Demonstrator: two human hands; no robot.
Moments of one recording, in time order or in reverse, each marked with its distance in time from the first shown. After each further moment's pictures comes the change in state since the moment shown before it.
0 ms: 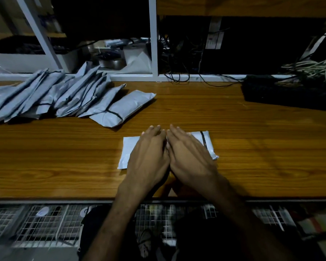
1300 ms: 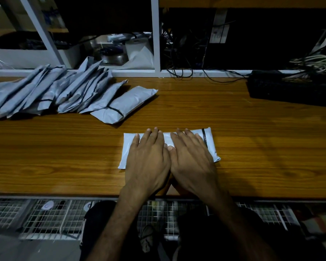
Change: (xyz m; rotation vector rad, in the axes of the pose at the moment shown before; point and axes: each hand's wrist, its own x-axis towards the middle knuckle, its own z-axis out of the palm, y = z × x) left_hand -0.011 -0.012 0.019 0.311 -0.084 -0.020; right_hand -0.011 0.010 0.037 -0.017 0.217 0.108
